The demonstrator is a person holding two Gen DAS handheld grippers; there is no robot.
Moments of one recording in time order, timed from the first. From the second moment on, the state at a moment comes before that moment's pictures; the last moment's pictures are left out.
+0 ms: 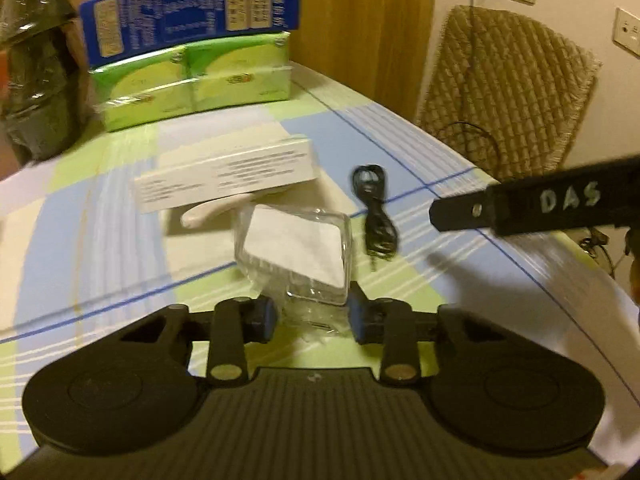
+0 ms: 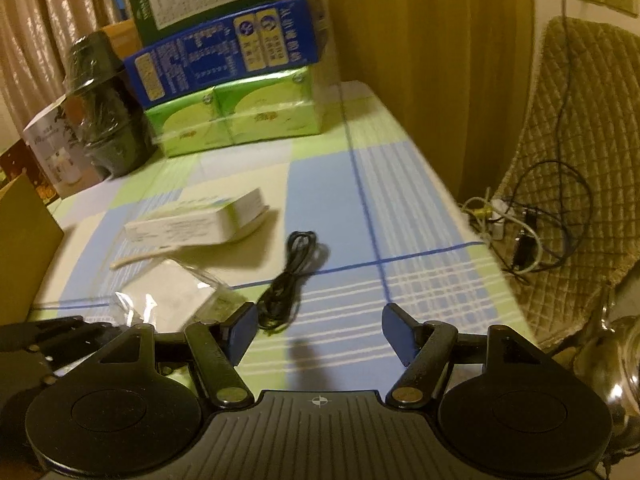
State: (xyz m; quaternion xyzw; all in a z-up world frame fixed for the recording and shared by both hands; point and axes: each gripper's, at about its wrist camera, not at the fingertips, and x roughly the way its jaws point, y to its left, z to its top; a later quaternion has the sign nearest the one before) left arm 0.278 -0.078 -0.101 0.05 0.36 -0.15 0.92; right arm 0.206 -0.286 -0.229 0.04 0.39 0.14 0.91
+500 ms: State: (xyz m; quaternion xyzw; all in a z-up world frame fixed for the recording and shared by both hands) left arm 0.277 -0.035 -0.095 0.06 0.36 -0.09 0.93; right arm 0.231 -0.240 -0.249 -0.01 0.39 0.16 0.91
